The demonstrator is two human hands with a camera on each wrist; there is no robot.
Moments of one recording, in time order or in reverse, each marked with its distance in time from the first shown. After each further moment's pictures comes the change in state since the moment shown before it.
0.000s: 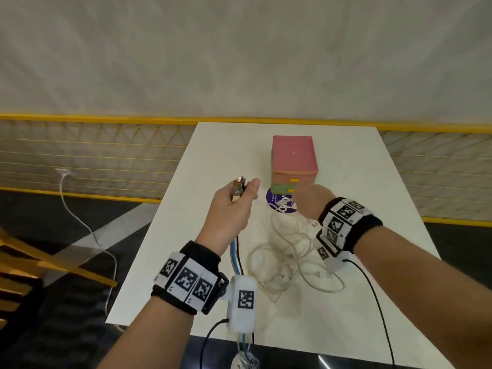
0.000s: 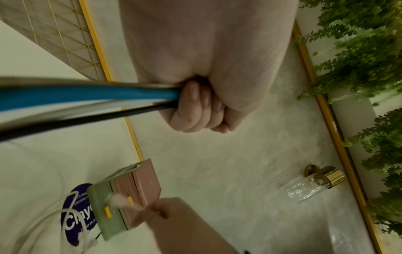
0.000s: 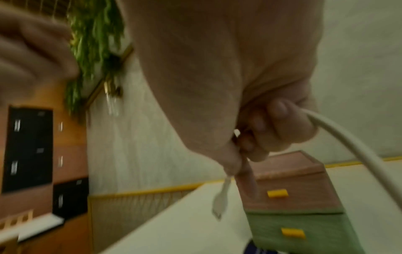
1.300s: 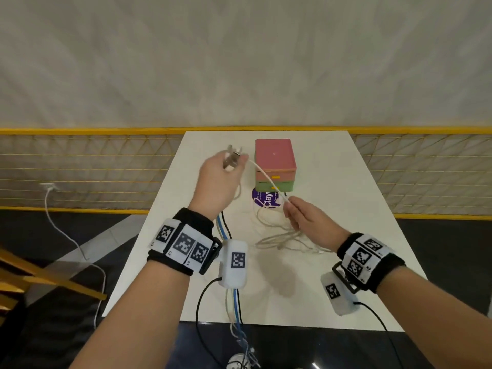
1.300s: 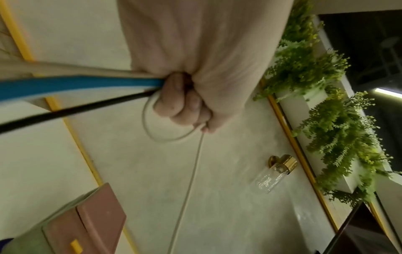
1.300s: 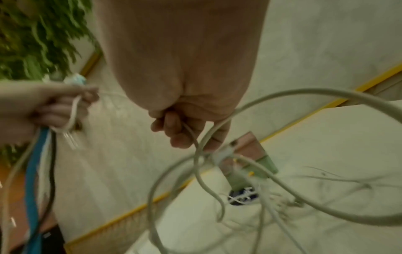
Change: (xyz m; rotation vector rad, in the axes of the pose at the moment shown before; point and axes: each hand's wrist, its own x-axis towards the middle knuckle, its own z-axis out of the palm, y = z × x) left_hand -0.020 0.051 0.007 0.408 0.103 0.342; right_hand -0.114 -0.008 0.015 1.052 0.233 -0.132
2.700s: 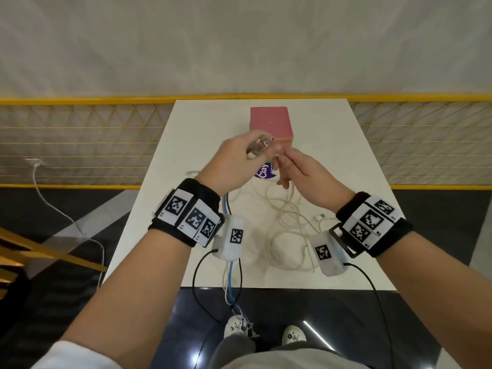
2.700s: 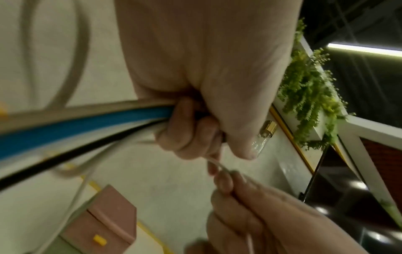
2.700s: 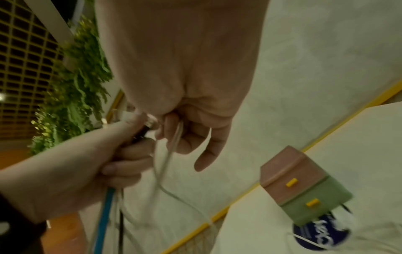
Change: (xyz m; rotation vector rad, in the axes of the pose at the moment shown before) left_hand -0.013 -0.009 0.021 0.139 -0.331 0.224; right_hand -0.002 -0.050 -0.006 0.050 0.072 -0.102
